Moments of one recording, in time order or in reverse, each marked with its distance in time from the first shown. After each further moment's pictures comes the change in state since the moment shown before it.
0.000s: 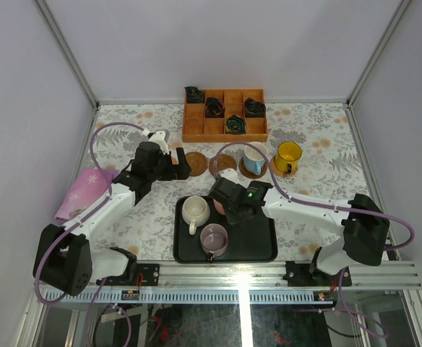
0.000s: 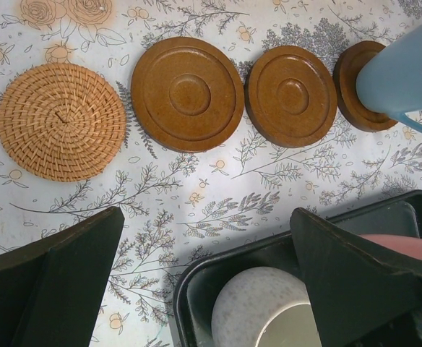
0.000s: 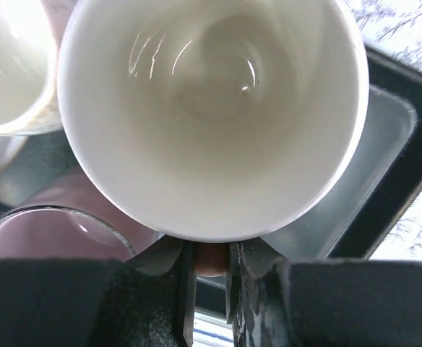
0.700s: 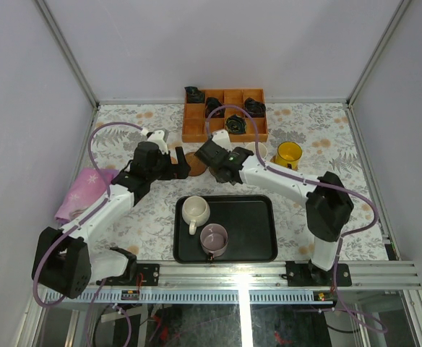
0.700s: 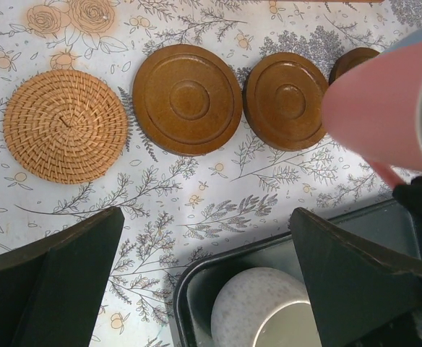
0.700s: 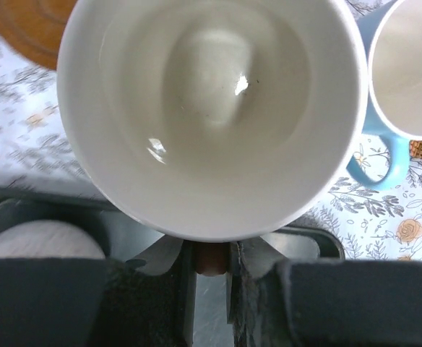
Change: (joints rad) left arm 0.000 -0.020 0.000 -0.002 -0.016 0.002; right arm -0.135 0.291 0.435 -0.033 0.285 -0.101
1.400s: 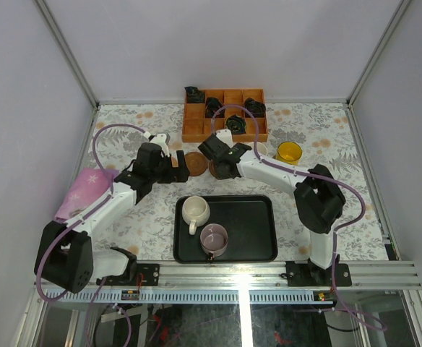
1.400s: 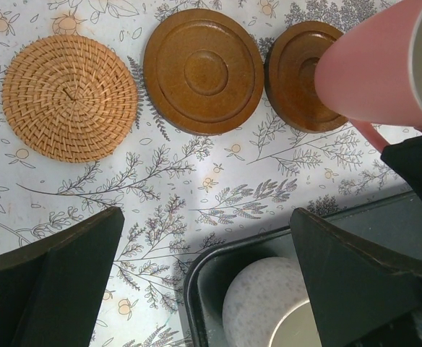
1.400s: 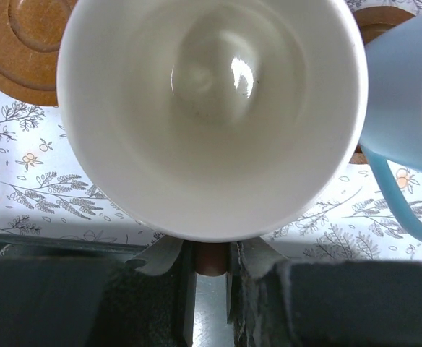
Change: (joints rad) left arm 0.000 0.040 0.000 -0.045 -0.013 0.006; right arm -0.105 0.103 0.014 0.069 -0.113 0.042
